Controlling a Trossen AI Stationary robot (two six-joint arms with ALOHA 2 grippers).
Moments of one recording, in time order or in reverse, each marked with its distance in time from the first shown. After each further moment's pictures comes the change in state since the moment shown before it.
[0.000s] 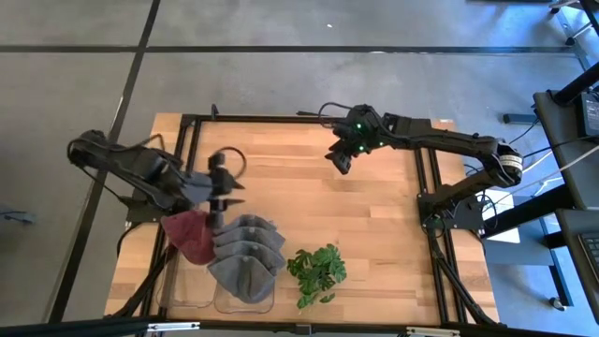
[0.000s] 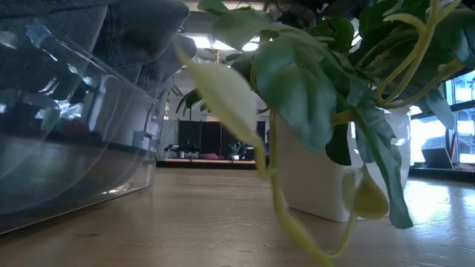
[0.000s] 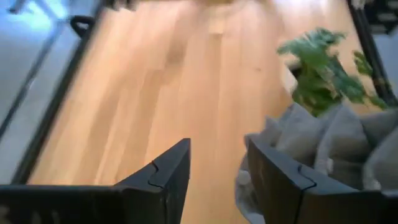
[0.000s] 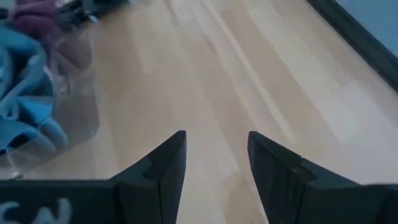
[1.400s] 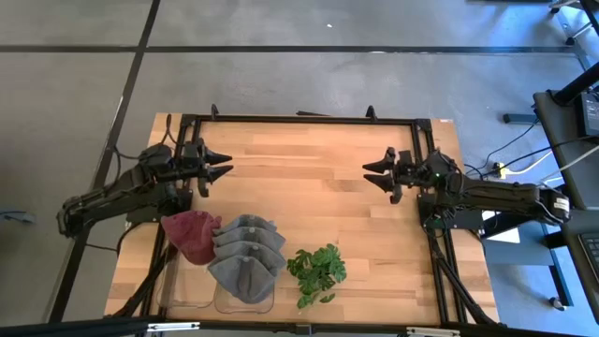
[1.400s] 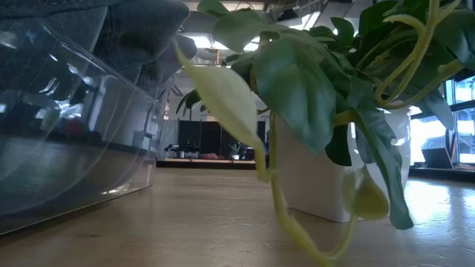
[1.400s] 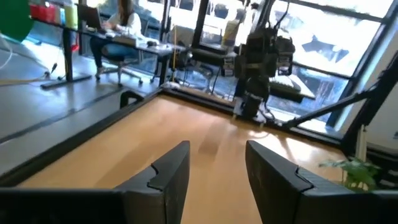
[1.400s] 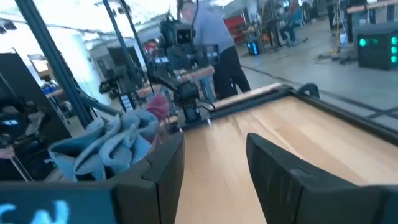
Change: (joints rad) left arm 0.830 -0.863 -0.972 0.858 0.609 0.057; right arm 0.039 -0.850 -1.055 1.047 -0.073 0.126
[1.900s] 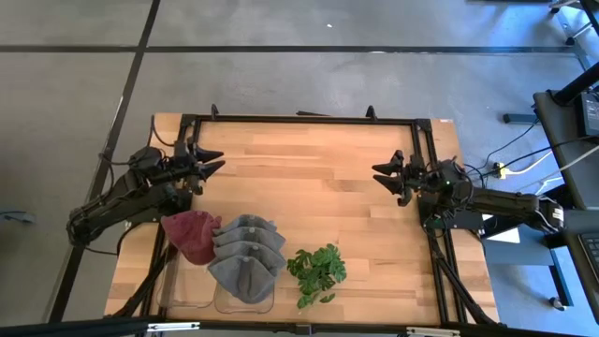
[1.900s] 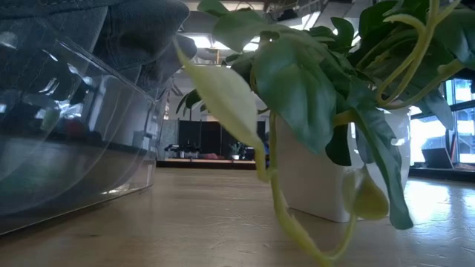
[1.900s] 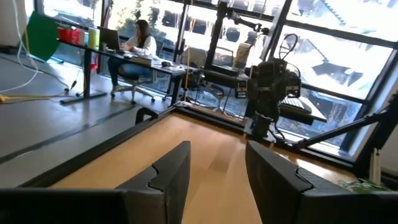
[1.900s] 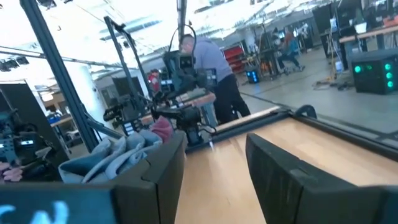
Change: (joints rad) left arm 0.078 -0.167 -0.017 -0.066 0.006 -0.027; right arm 0.000 -0.229 -0.134 0.033 0.043 0.049
